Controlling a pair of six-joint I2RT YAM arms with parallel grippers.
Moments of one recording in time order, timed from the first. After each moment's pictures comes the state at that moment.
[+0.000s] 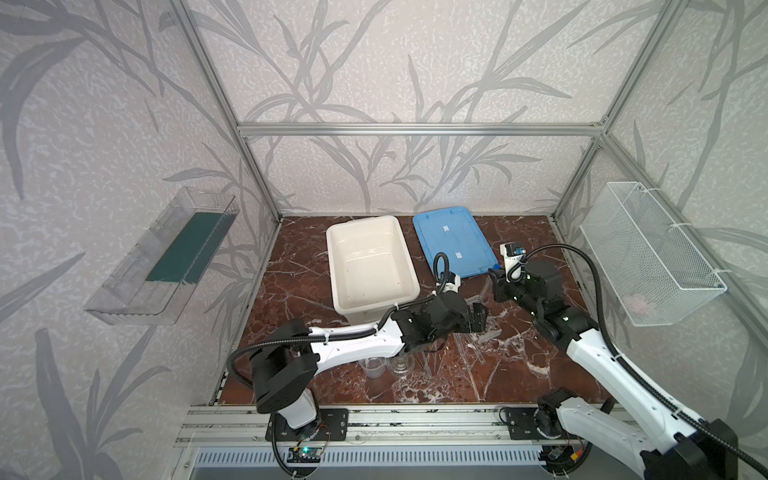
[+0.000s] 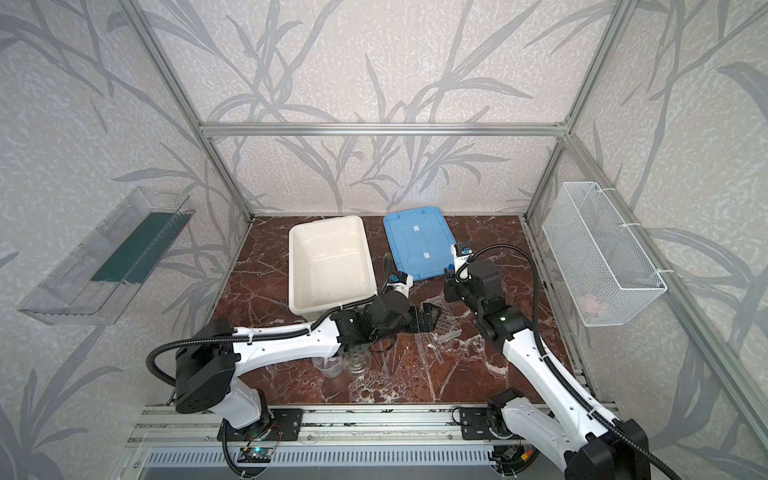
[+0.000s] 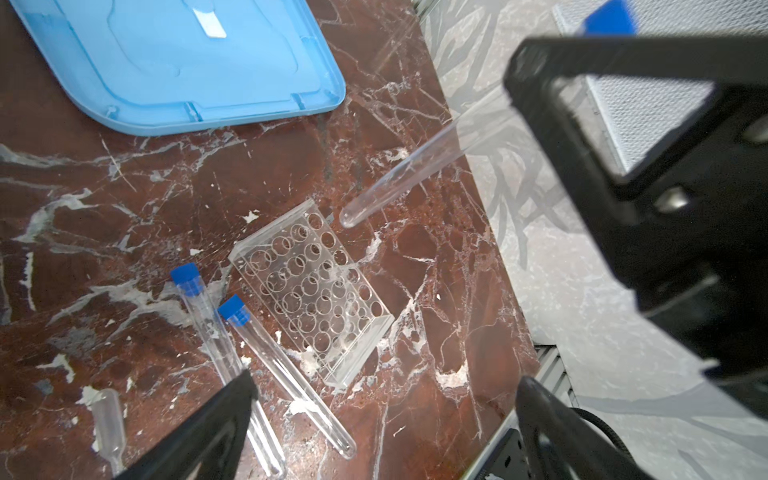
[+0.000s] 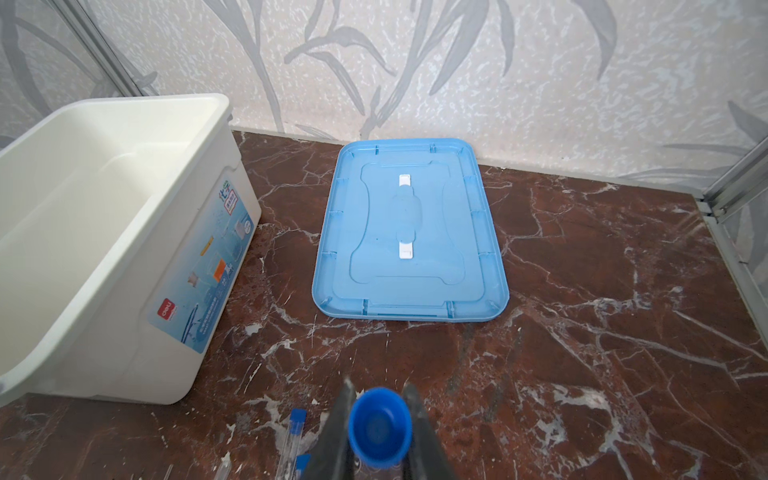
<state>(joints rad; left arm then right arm) -1.11 1.65 1.08 0.00 -0.18 -0.94 0.38 1.00 0.74 -0.18 0.05 0.09</state>
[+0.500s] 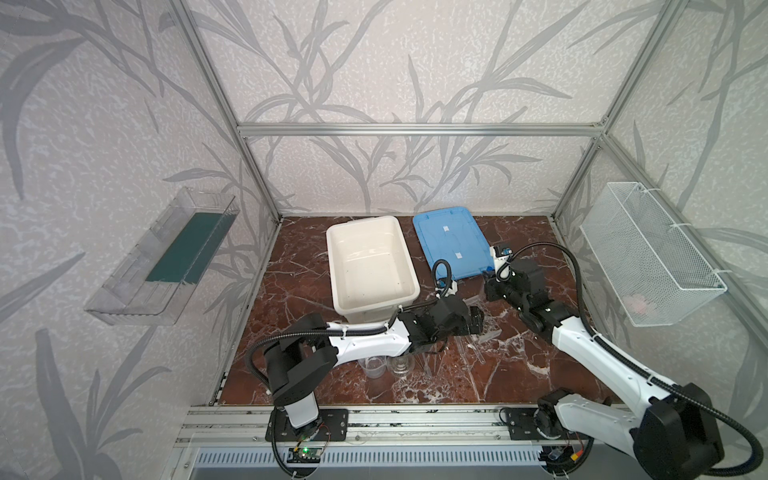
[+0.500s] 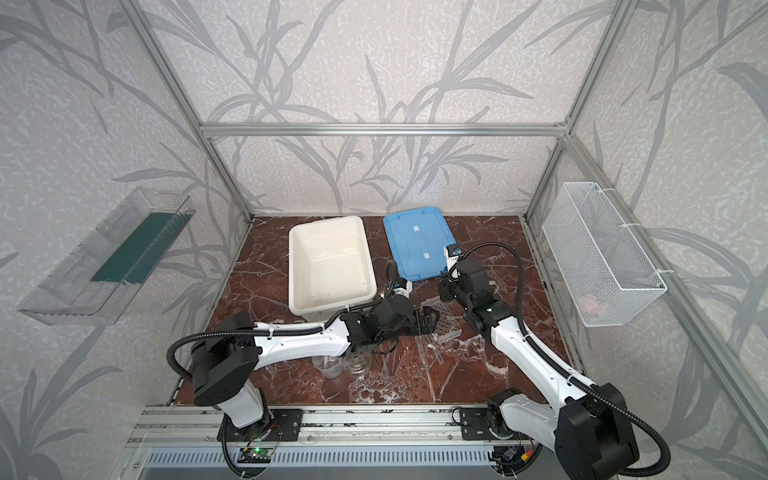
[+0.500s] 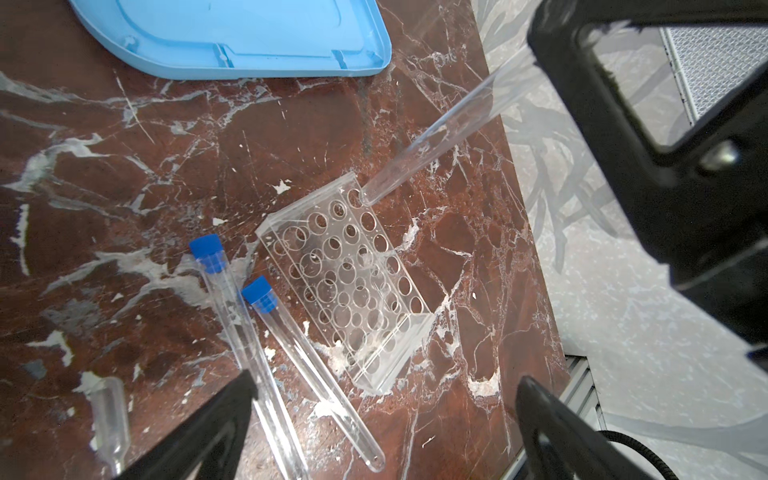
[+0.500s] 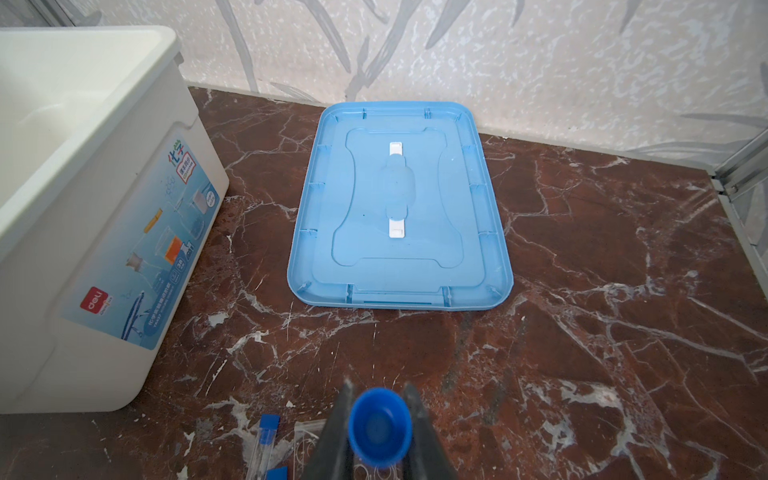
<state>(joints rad) -1.10 1.71 1.05 0.03 -0.17 -0.99 0.39 1.13 0.72 -0.11 0.08 0.08</state>
